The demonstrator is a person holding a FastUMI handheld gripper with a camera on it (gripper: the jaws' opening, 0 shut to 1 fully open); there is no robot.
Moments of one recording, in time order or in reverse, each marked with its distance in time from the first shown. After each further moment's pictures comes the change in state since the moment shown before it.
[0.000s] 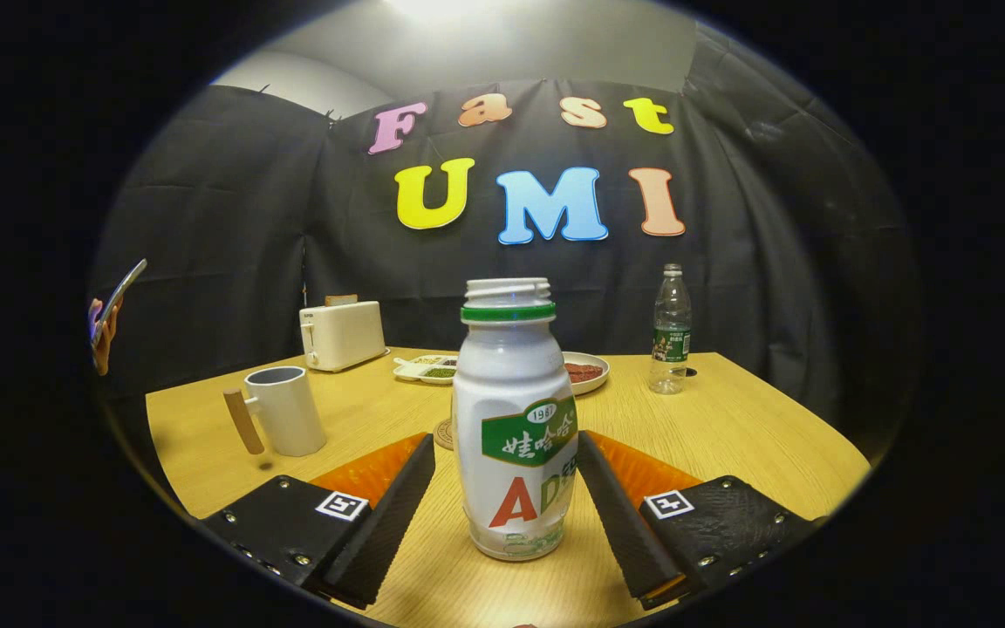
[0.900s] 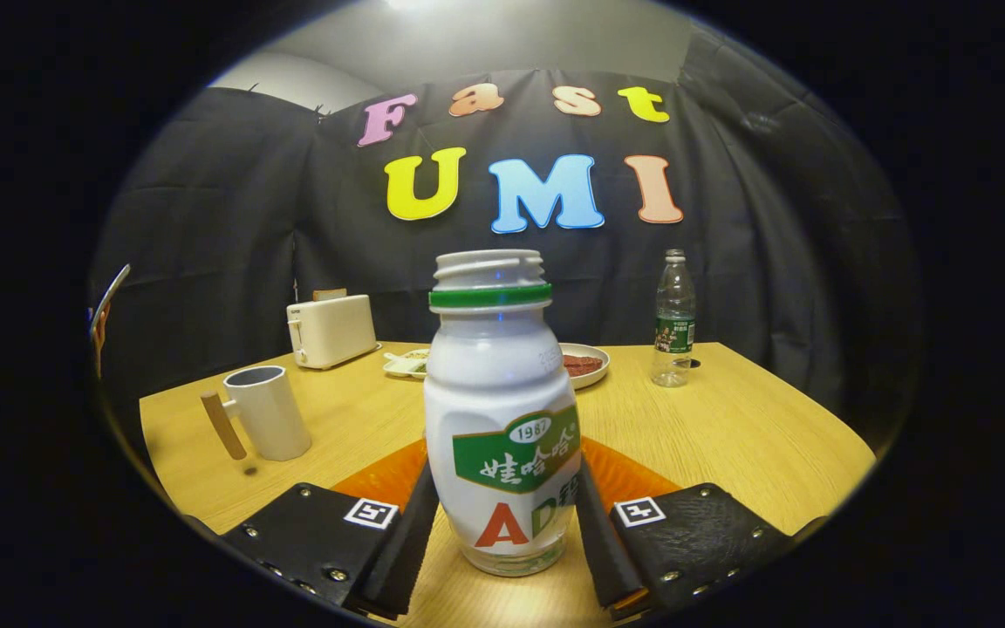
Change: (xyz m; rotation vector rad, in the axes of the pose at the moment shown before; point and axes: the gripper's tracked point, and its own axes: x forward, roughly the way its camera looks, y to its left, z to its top) arm 0.020 -0.003 -0.005 0.007 0.023 -0.011
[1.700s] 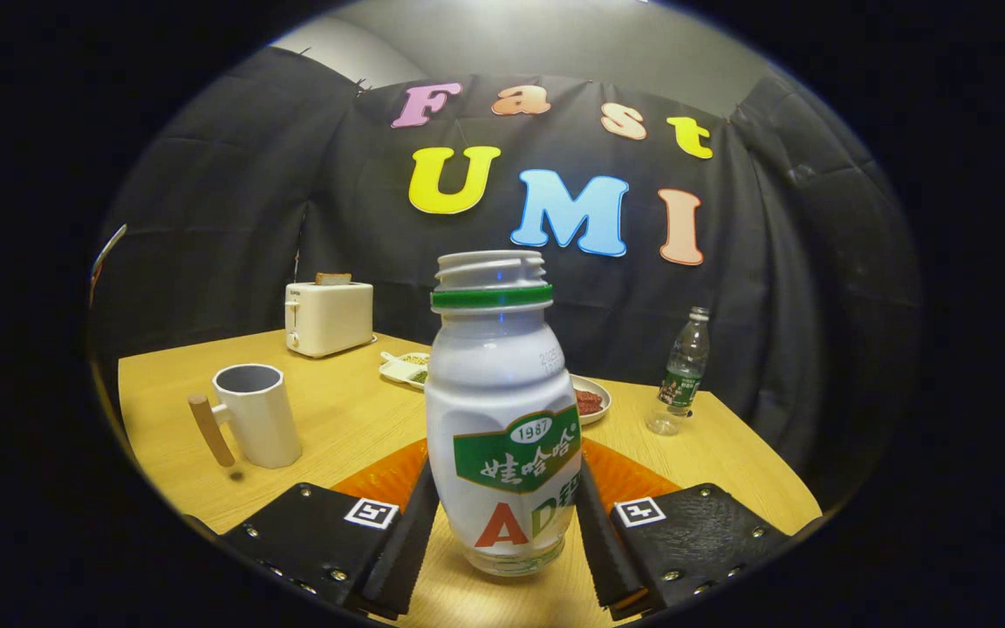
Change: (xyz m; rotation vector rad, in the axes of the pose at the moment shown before) arm 0.022 0.028 0.048 -0.207 -0.011 -0.048
